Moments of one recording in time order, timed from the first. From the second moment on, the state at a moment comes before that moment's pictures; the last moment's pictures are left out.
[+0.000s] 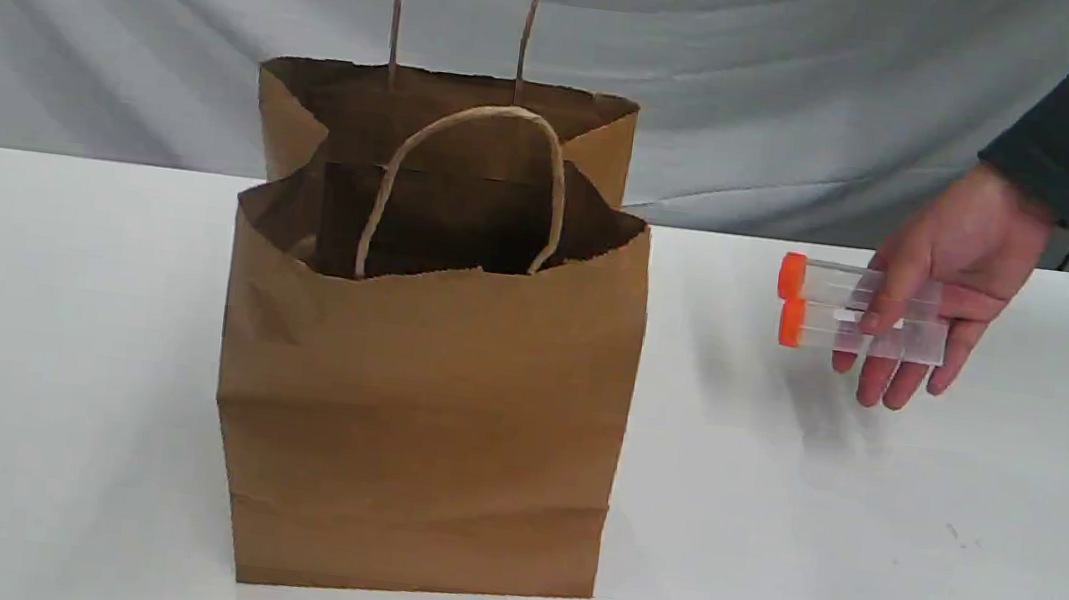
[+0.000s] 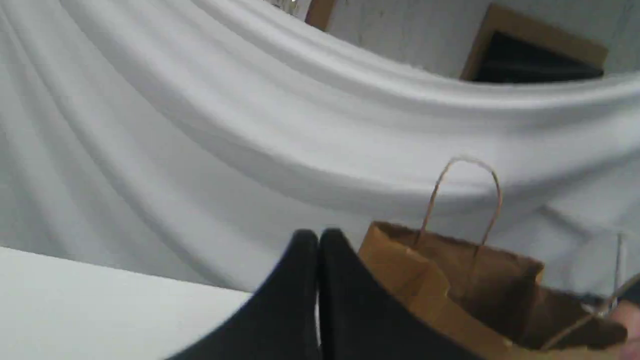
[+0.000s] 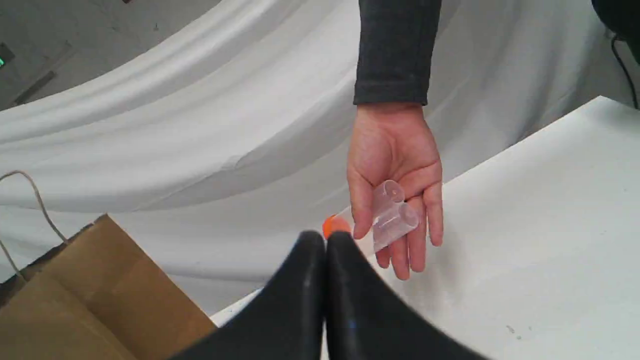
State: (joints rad) left arm -0.02 0.05 -0.35 -0.32 0.28 -0.03; right arm 0.01 0.01 0.00 0.23 0.05 0.34
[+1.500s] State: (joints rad) left arm -0.38 1.06 -0.93 -1.11 0.64 1.23; right arm 0.01 0.01 0.00 0.19 0.05 0.34
